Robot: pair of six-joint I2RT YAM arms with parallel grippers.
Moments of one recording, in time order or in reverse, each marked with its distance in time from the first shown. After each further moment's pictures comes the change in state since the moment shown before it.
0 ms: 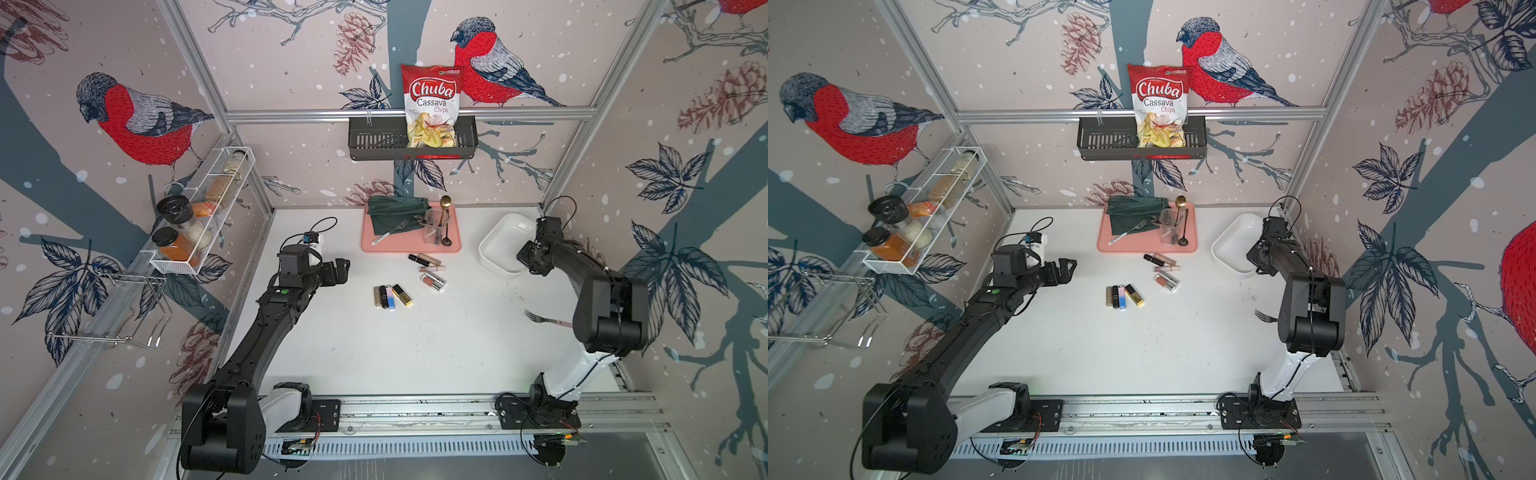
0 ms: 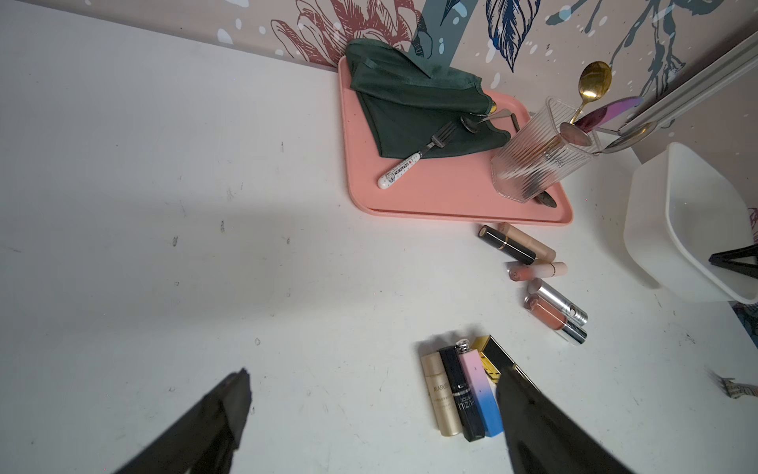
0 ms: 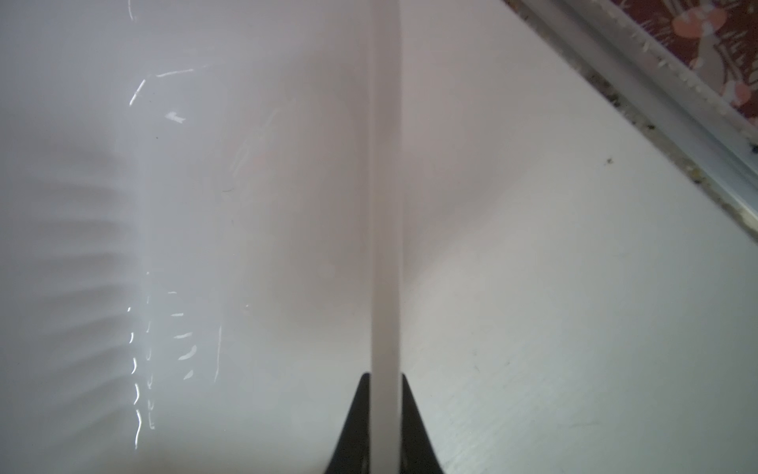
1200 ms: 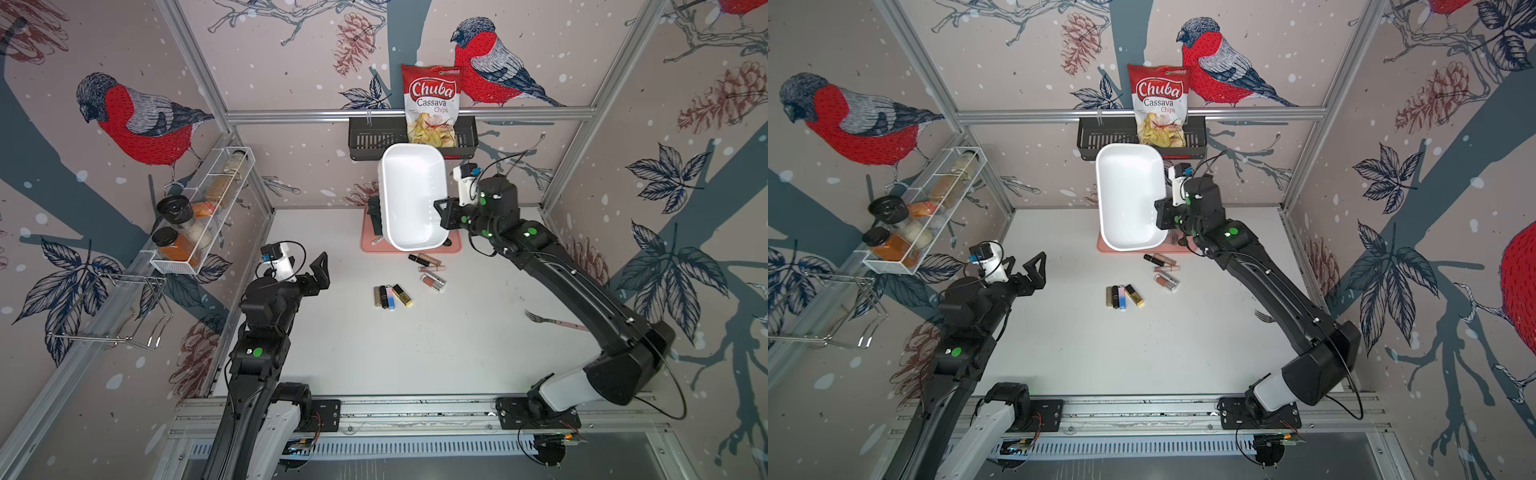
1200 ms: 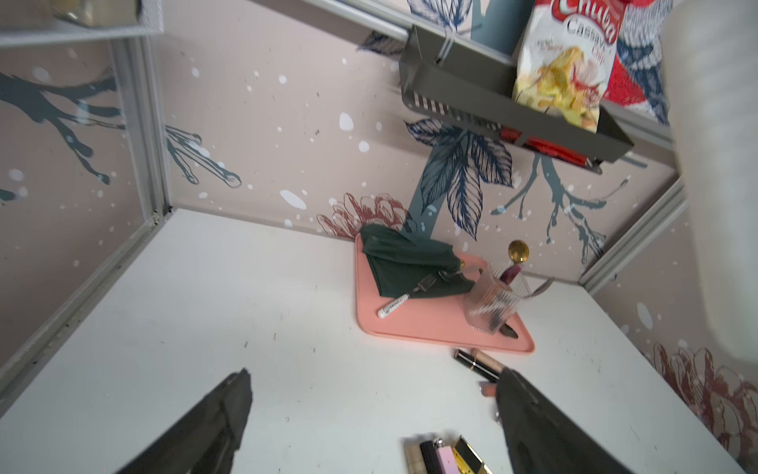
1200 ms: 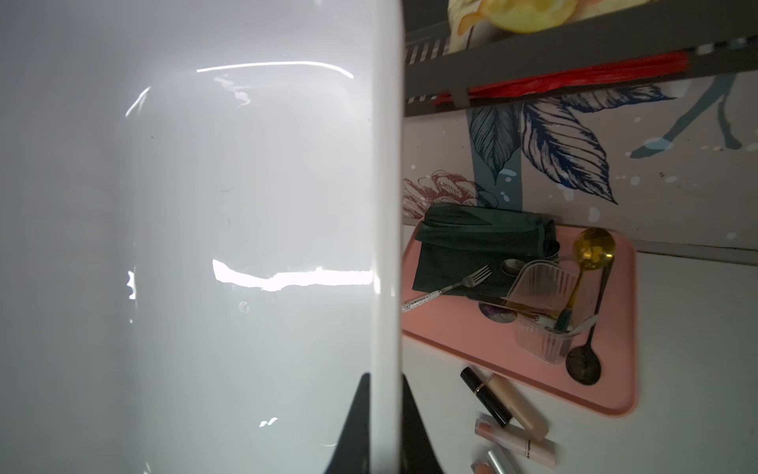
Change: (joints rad) left arm 0.000 -0.597 -0.079 0.005 -0.219 -0.089; right arm 0.771 -0.184 0.408 0.047 -0.125 -0.217
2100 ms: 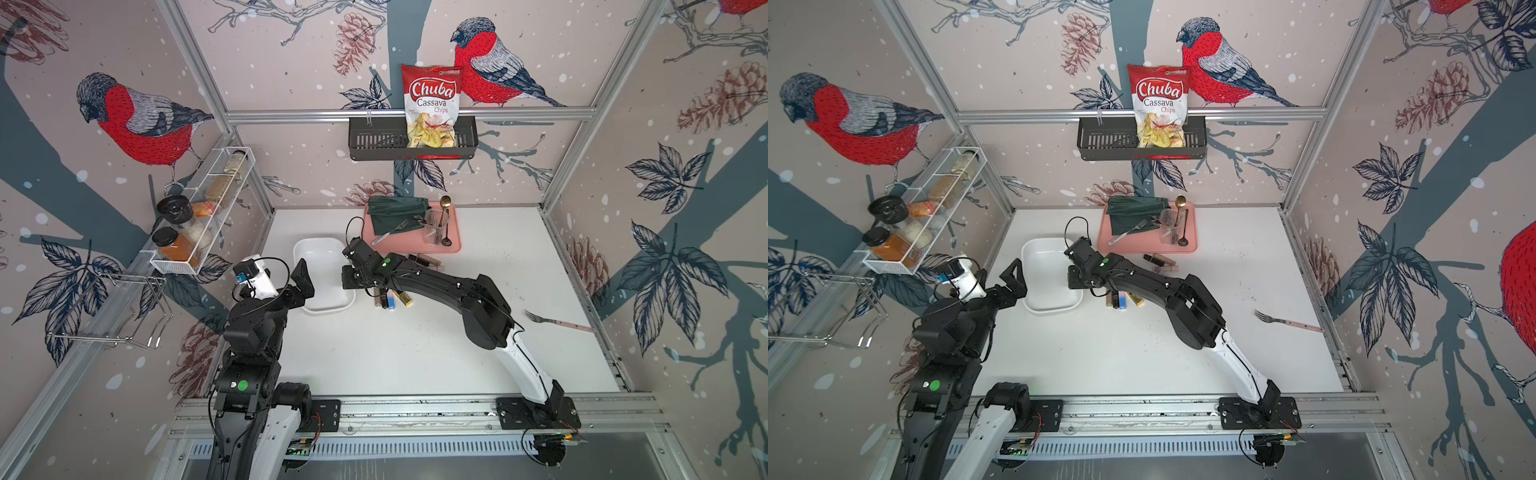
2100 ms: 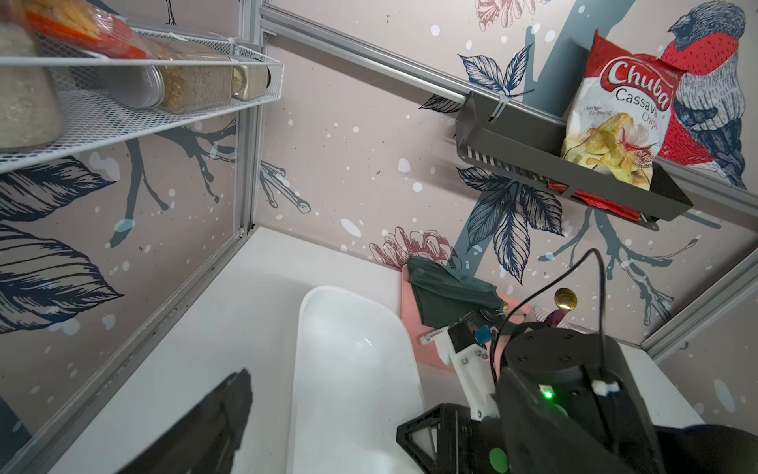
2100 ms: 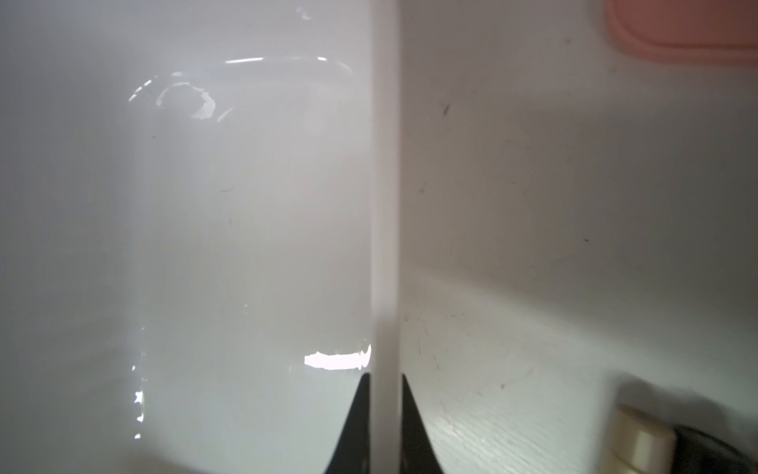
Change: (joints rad) left arm 0.000 -0.133 0.039 -0.178 -0.180 -0.003; right arm 0.361 0.848 0.478 -0.077 0.006 0.407
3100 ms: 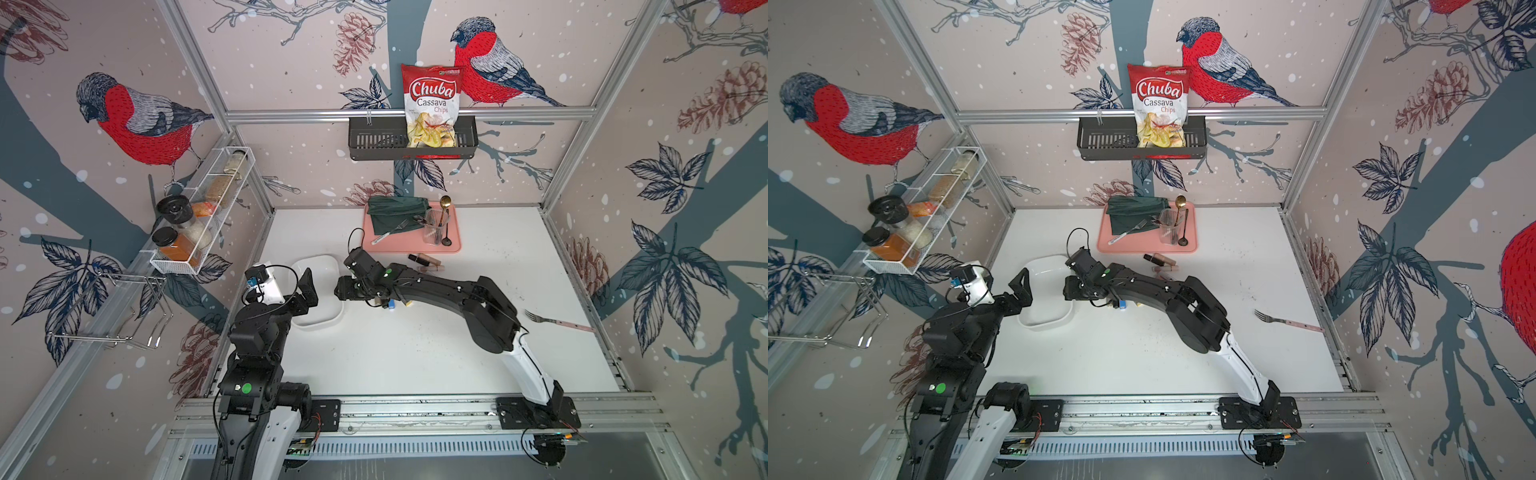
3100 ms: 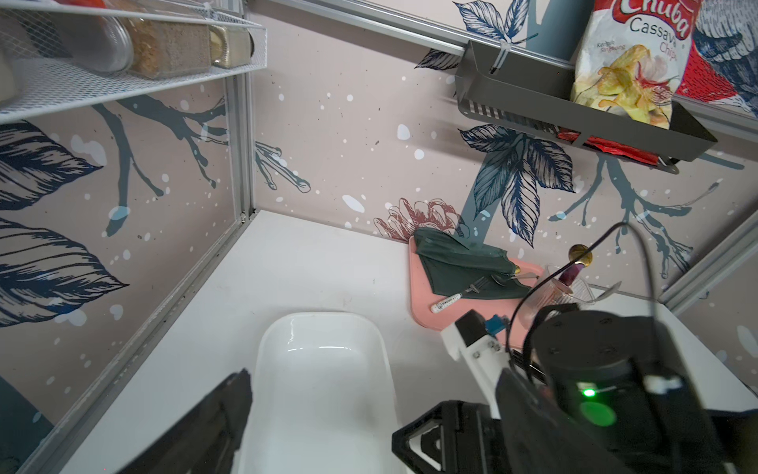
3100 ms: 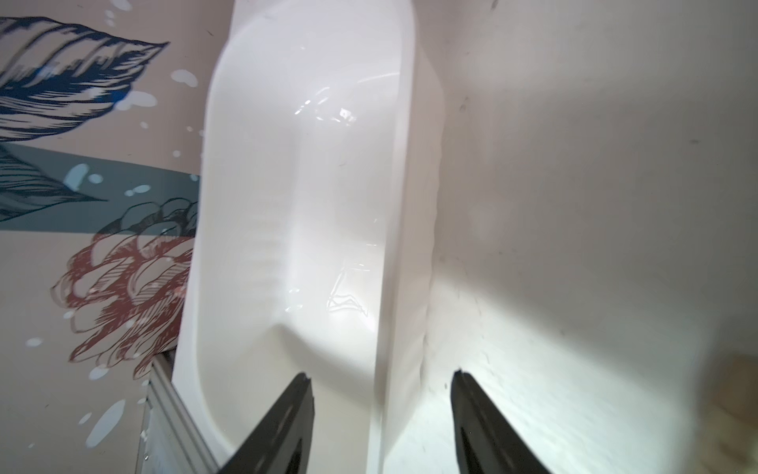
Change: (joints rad) left arm 0.000 -0.027 -0.069 -0.013 0.076 0.066; right arm 0.010 -0.215 -0.322 0.167 -0.086 0.035
